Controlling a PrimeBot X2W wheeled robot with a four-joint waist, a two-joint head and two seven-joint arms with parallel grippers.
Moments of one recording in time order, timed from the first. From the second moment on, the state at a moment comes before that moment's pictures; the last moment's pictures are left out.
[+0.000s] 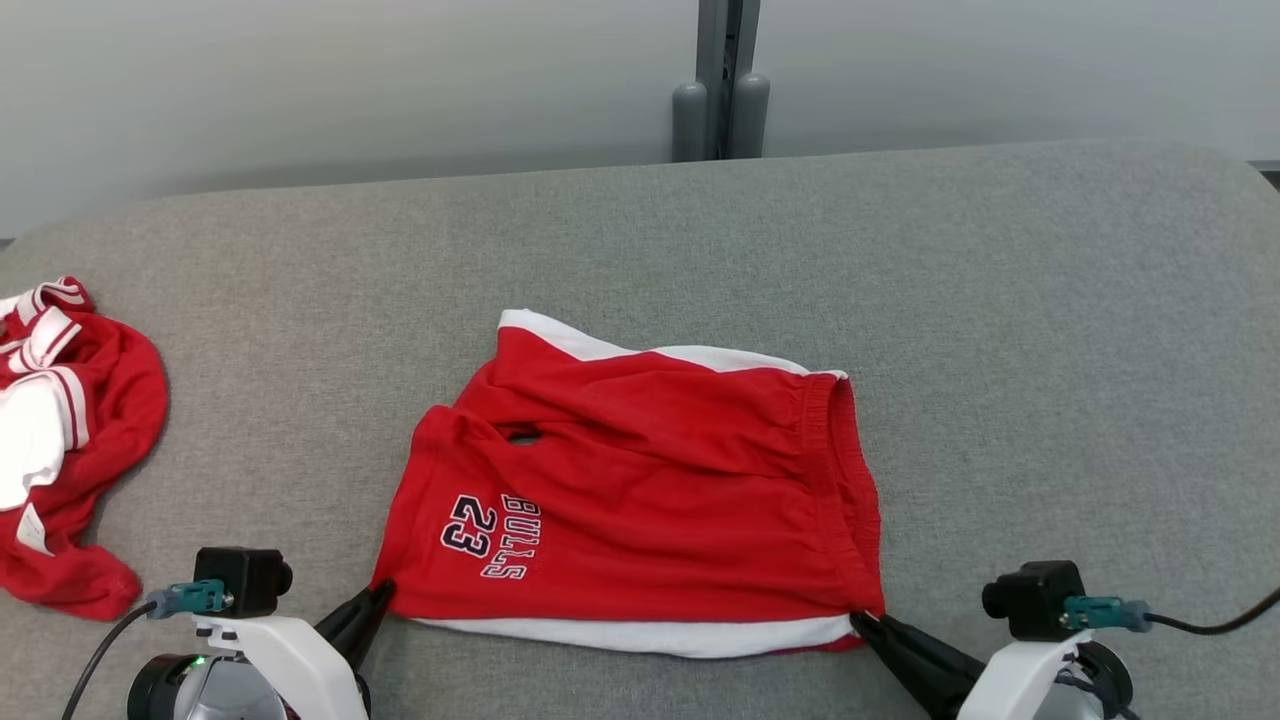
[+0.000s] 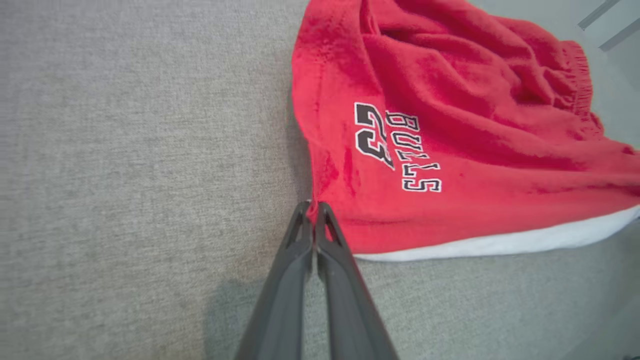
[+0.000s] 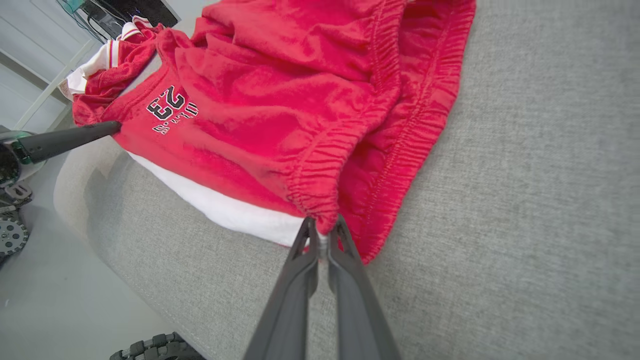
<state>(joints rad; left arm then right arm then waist) -0.08 0.34 -0.28 0.29 -0.66 -0.13 0.27 -0.19 -0.42 0.72 0.23 0.84 0.13 0.03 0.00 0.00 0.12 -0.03</state>
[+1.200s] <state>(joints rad) -1.06 0.46 -0.39 0.39 -0.77 -0.13 0.37 -1.07 -0.58 0.81 0.12 1.04 0.13 -0.07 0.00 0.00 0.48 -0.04</state>
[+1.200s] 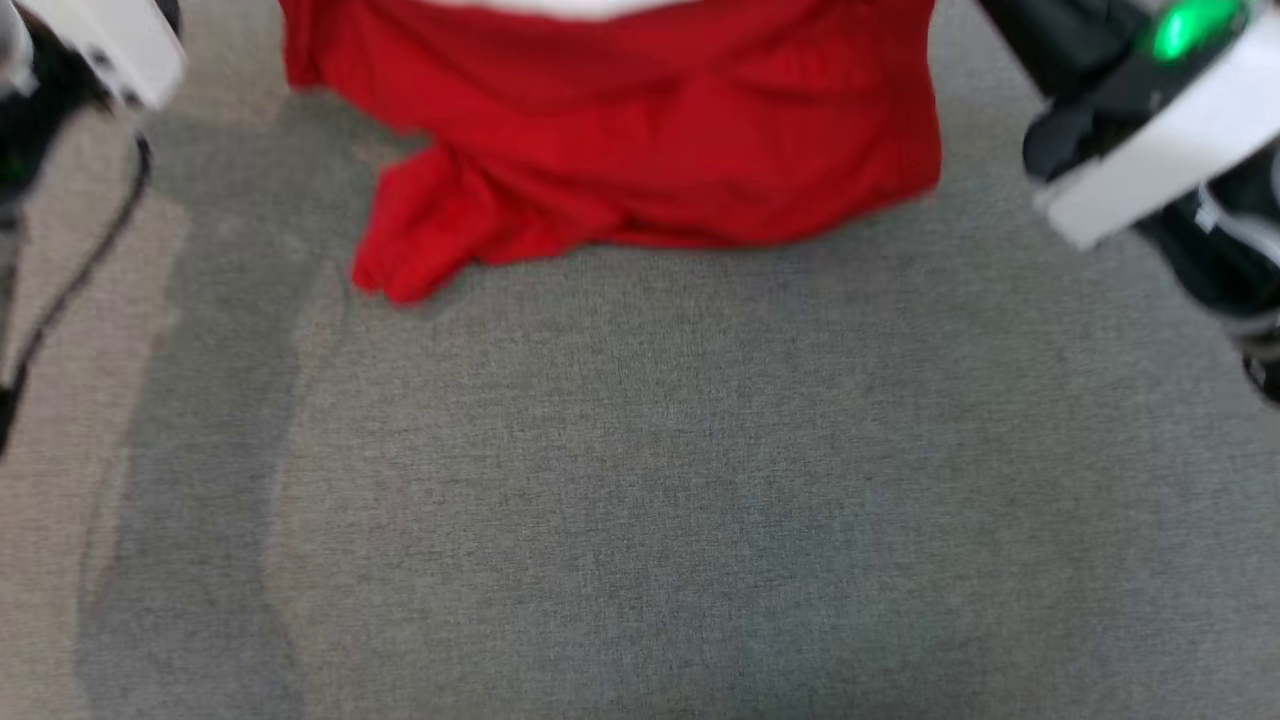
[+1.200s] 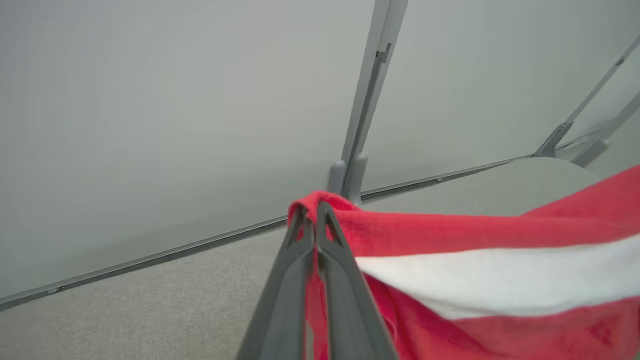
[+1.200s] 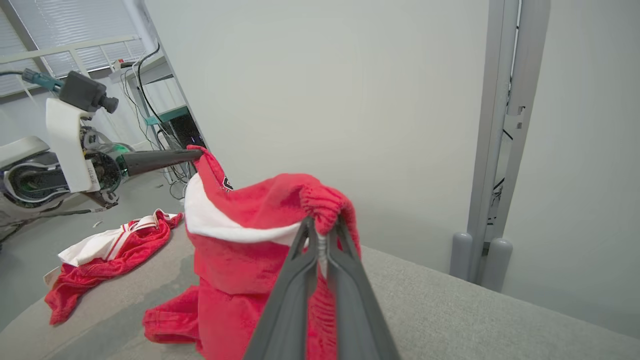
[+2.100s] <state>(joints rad) -1.58 0.41 -0.57 0.82 -0.91 -0.13 0.17 -1.62 -0.45 1.02 0.57 1.14 0.13 -0.26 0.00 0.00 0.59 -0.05</state>
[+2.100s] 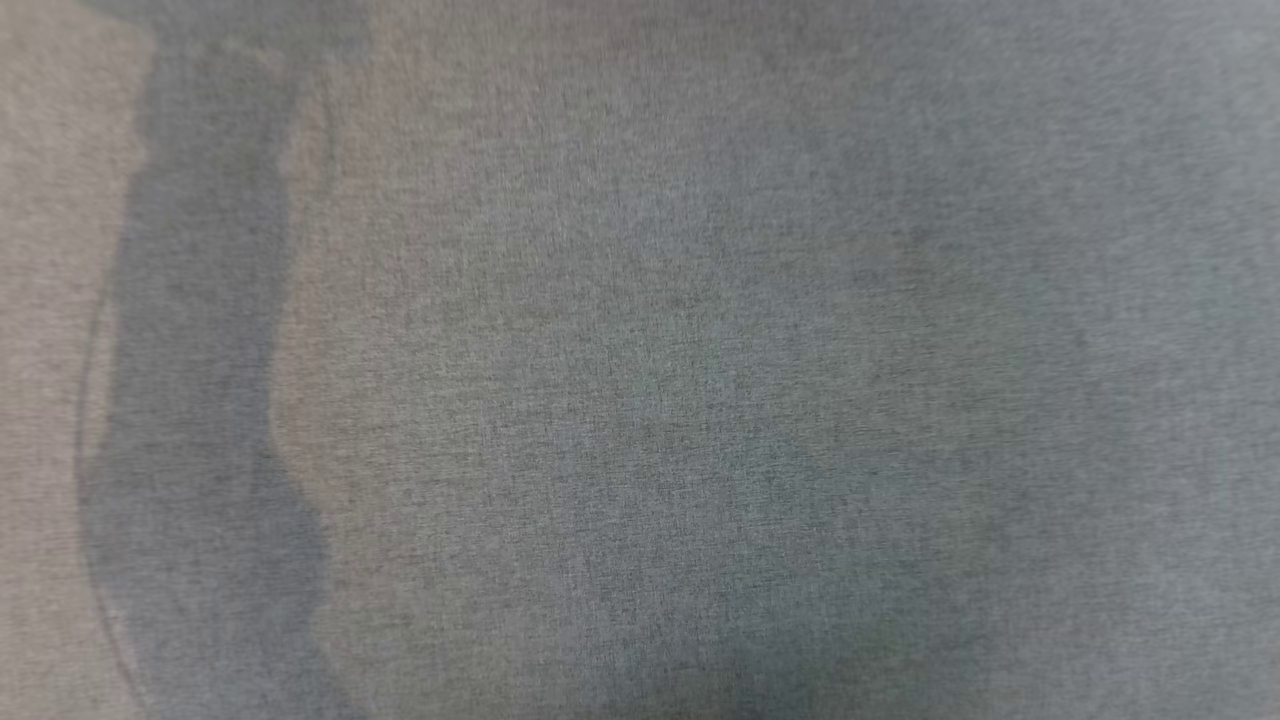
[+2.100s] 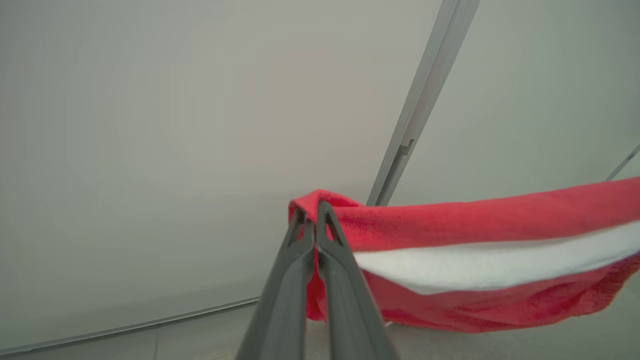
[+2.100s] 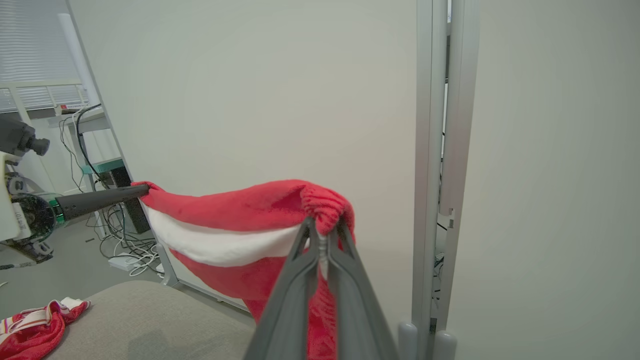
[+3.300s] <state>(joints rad) -0.59 0.94 -1.02 -0.07 -1.30 0.04 0.63 -0.68 -0.77 1.28 0.07 1.31 0.13 0.02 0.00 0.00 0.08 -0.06</state>
